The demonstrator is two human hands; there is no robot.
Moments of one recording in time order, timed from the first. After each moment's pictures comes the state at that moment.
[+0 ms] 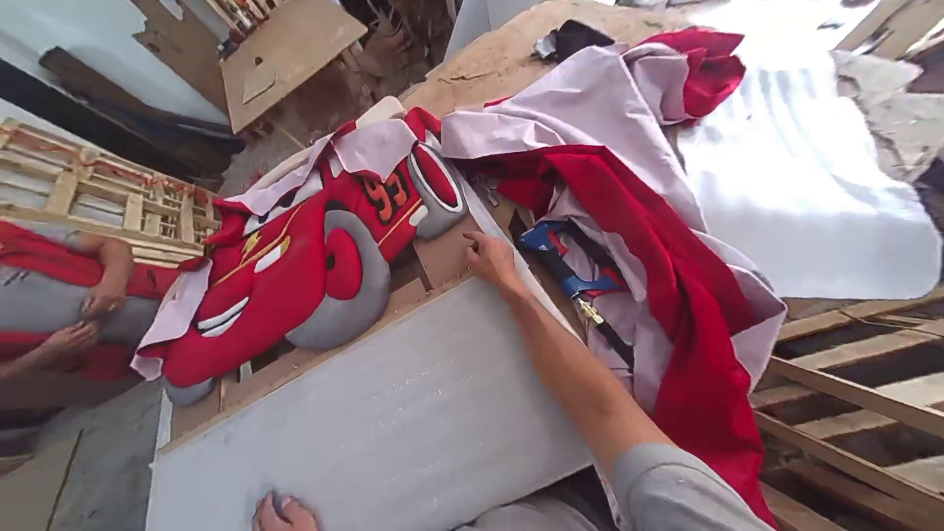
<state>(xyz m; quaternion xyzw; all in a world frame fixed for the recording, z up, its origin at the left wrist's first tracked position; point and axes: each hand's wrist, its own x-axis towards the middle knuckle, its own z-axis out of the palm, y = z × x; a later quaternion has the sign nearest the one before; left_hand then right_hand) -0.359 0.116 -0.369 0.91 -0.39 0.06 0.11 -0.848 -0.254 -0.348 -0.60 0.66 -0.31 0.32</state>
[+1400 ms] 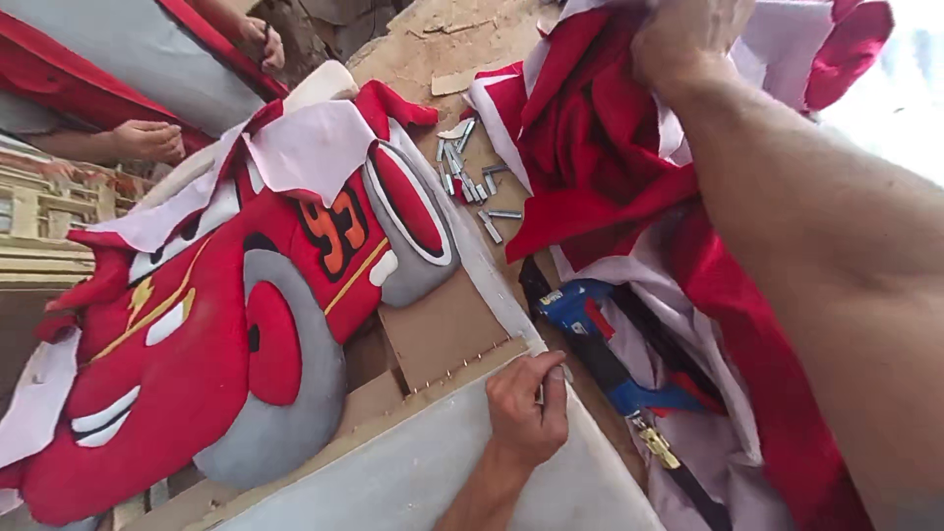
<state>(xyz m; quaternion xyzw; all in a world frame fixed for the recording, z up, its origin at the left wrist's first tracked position) -0.807 -0.215 -0.369 0.41 -0.72 -0.28 0.48 -1.125 -0.524 -0.265 -0.55 0.82 -0.19 -0.01</state>
